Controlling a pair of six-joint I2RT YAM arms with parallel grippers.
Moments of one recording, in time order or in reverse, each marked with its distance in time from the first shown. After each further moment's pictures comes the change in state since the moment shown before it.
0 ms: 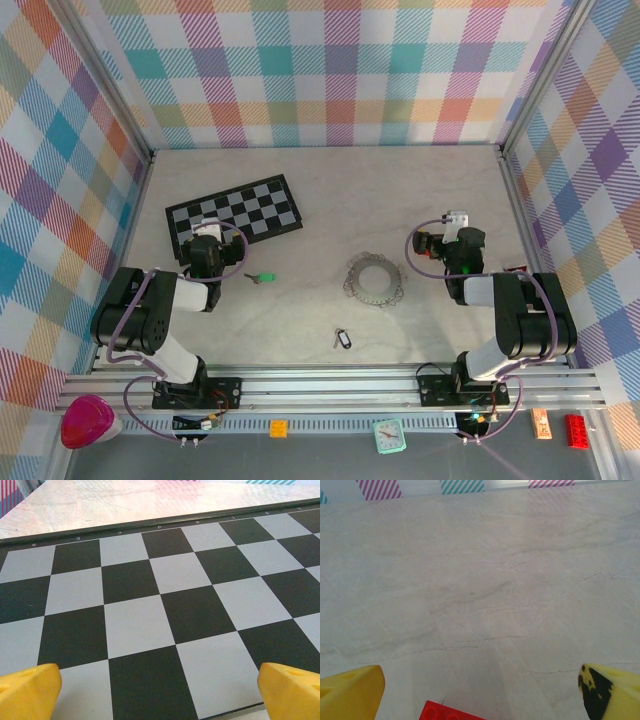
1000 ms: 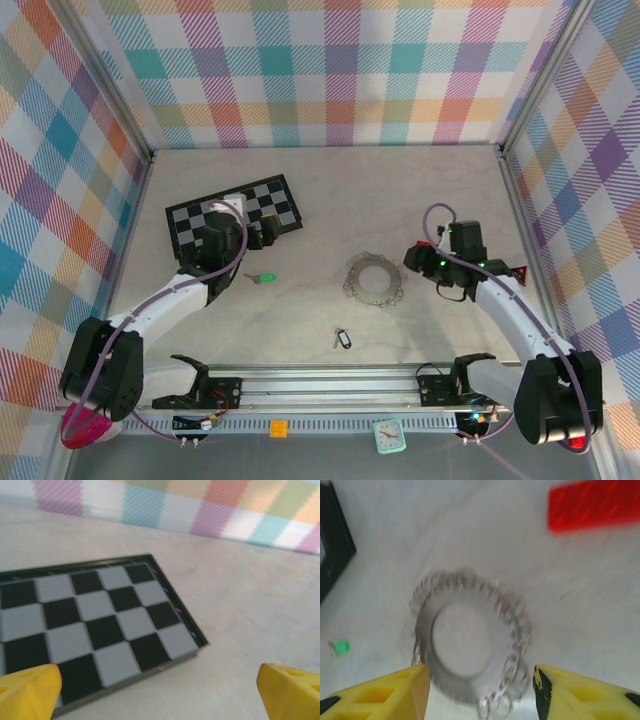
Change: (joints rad) left arm -0.280 -0.341 0.247 -0.570 0.109 -0.235; right arm 0.170 -0.432 0.265 -1.231 -0.214 0.510
